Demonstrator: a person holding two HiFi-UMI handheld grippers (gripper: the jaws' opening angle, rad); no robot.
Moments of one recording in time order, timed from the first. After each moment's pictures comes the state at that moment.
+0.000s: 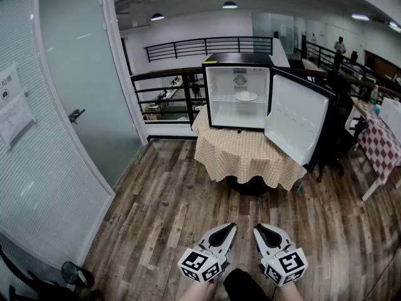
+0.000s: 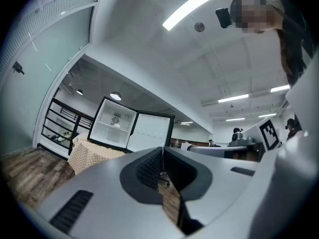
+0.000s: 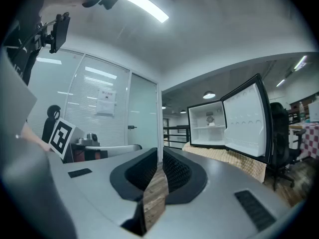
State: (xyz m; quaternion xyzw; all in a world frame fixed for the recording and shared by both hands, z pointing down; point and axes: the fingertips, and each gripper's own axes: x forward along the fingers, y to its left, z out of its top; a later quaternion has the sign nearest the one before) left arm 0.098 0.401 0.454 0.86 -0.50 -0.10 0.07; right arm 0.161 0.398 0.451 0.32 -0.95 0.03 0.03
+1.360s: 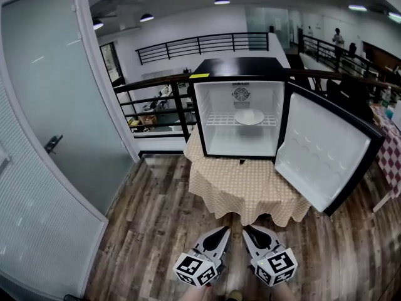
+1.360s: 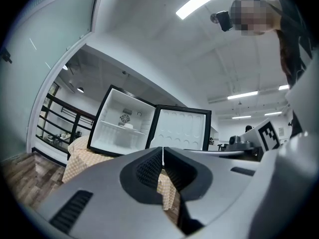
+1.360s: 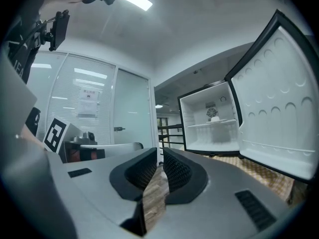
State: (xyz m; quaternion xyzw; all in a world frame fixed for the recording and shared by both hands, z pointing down) left arm 0.006 0.121 0.454 0.85 -0.51 -0.09 0.08; right arm 0.055 0.115 0.459 0.32 -0.95 0.06 0.02
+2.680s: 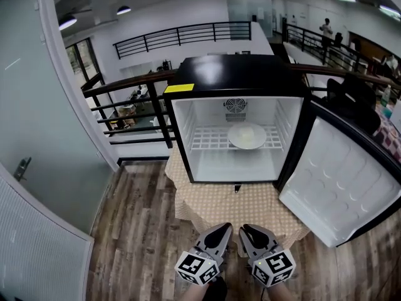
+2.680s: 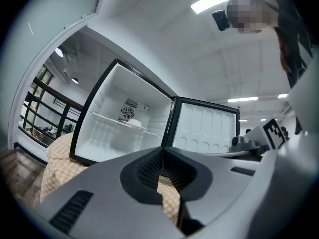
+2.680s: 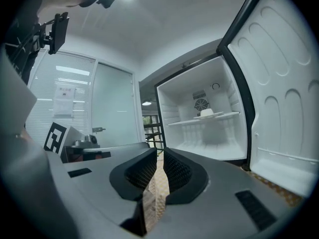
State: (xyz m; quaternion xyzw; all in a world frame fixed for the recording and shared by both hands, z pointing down) left arm -0.031 -0.093 0.465 0.87 -0.47 -0.09 0.10; right arm 0.005 -0.087 0.471 0.37 -0.93 0.09 0.02
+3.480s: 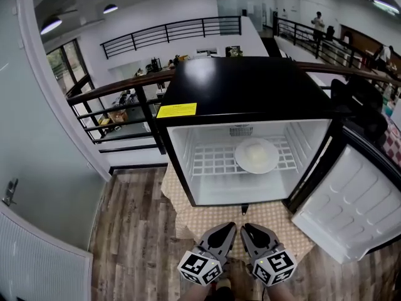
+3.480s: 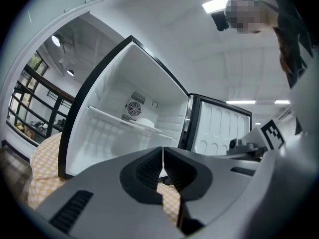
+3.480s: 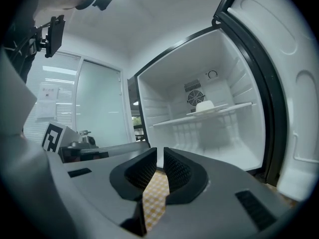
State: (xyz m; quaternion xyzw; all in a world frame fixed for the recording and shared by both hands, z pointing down) left arm -0.066 -0.203 0.470 0.89 -0.43 -0.09 0.12; right arm -0.036 -0.197 0.482 0.40 -0.91 0.12 0.02
